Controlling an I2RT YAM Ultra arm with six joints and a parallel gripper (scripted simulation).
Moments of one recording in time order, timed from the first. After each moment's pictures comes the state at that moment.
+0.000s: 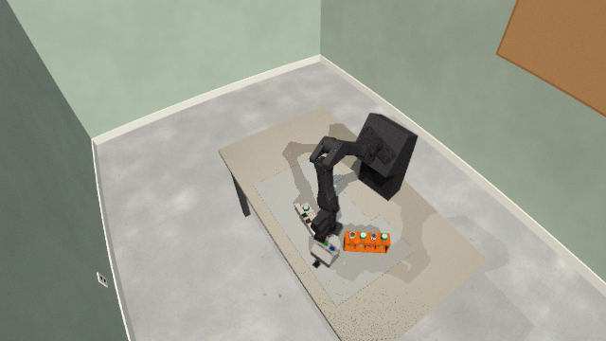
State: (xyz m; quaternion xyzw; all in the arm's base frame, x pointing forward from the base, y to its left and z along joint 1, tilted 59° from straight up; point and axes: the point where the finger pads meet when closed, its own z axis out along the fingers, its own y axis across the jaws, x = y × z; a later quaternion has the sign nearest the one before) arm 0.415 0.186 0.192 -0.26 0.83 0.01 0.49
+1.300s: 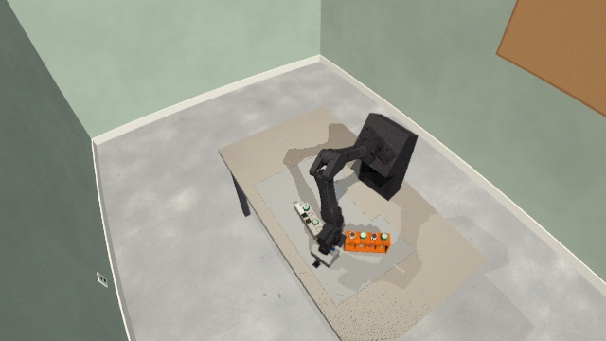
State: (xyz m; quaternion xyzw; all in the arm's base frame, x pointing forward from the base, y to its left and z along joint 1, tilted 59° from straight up) arm 0.435 0.234 0.194 -0.23 0.84 -0.01 0.49
